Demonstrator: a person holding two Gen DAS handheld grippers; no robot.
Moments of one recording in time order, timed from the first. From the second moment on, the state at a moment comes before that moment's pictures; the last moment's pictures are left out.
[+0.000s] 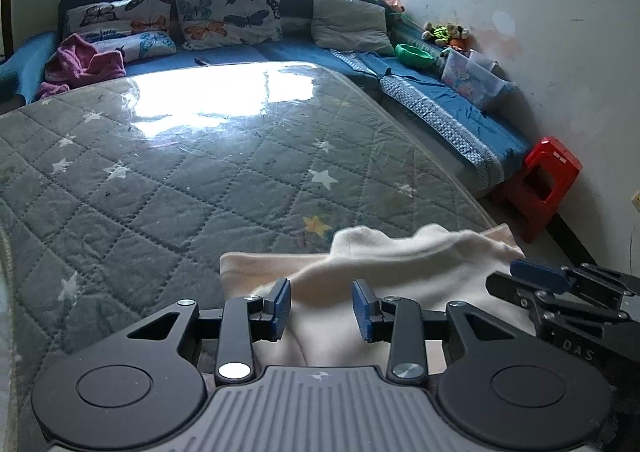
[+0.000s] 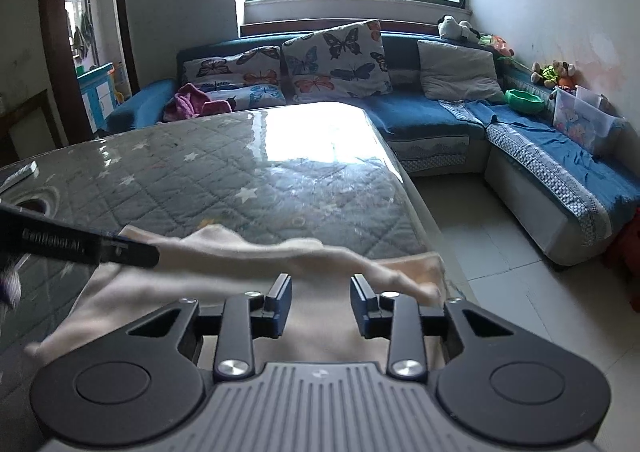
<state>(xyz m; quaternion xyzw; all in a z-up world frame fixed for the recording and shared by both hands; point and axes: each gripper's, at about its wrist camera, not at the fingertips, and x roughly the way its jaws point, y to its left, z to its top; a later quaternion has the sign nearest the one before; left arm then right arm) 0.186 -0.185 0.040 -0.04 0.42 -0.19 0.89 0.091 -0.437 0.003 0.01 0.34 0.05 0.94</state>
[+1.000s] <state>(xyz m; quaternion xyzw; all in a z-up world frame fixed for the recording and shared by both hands) 0.084 -0.159 0.040 -0.02 0.38 -0.21 0.90 0.004 -0.415 0.003 -0.03 0.32 0.06 0.95</state>
